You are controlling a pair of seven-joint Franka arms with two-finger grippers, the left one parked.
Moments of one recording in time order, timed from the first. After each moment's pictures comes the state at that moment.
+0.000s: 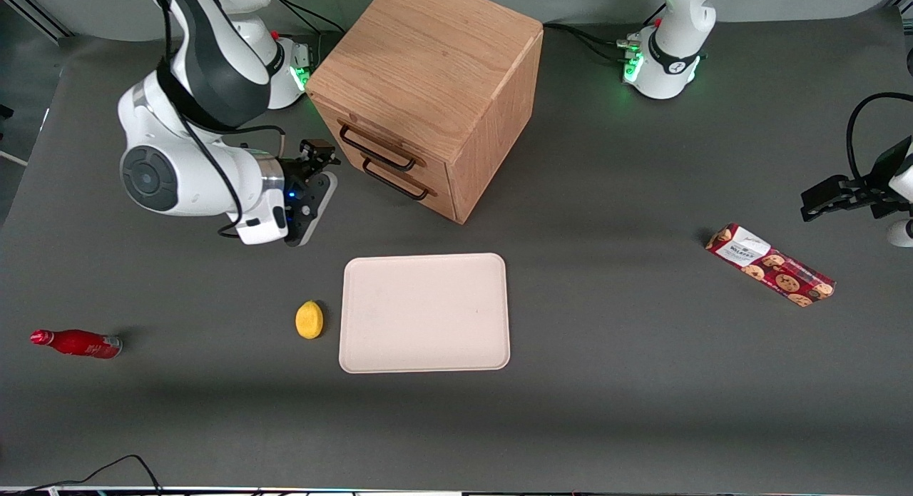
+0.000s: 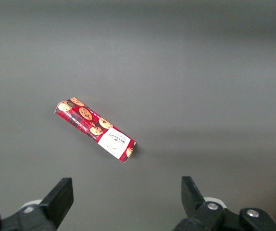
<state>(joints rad) 0.03 0.24 0.40 -1.71 0.29 1.60 -0.53</state>
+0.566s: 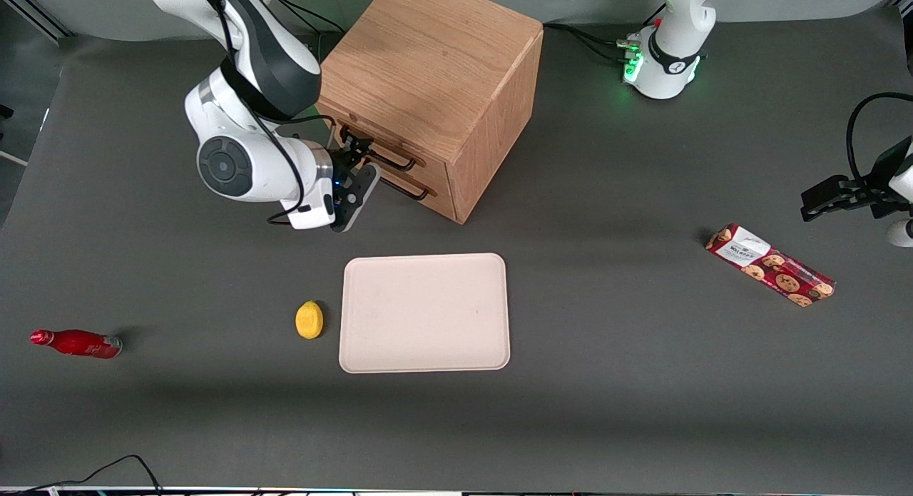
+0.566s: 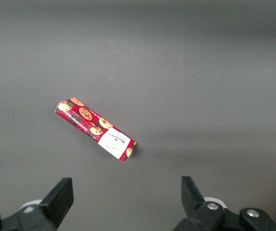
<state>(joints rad) 0.03 0.23 0.48 -1.81 0.29 1.71 -0.45</state>
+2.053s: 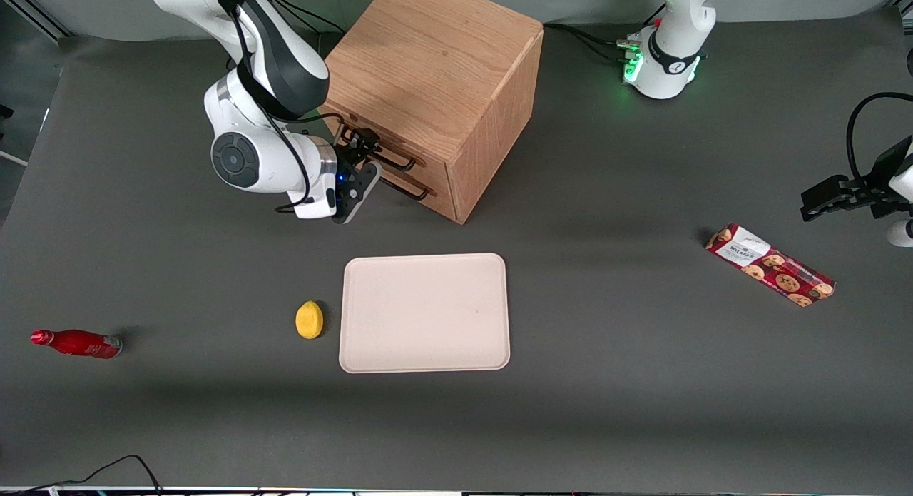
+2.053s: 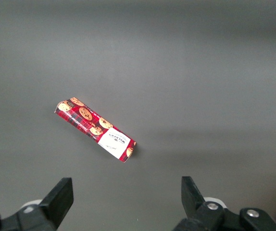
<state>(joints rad) 0.01 0.16 0.49 -2.00 0.38 1.83 -0.45</state>
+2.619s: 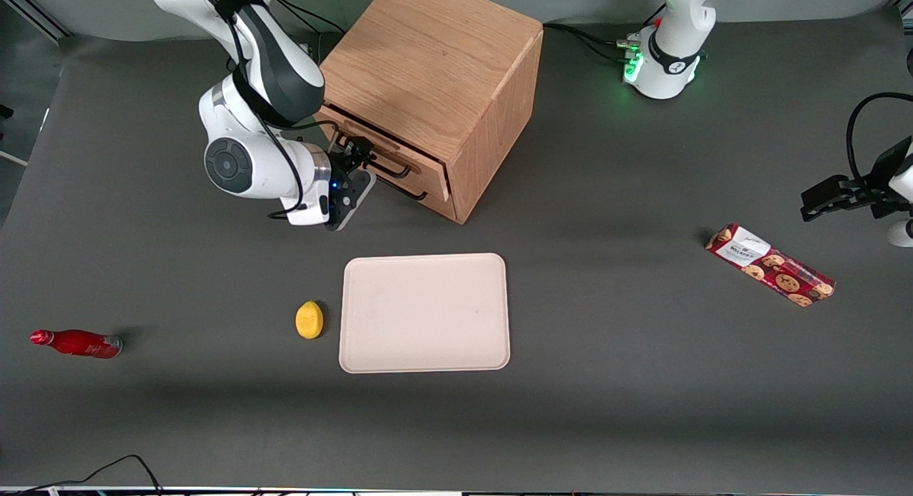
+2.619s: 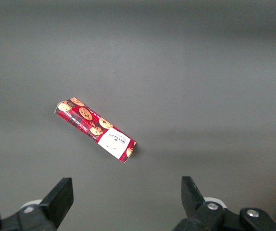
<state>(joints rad) 0.01 0.18 0.47 -1.98 0.34 1.85 -0.45</state>
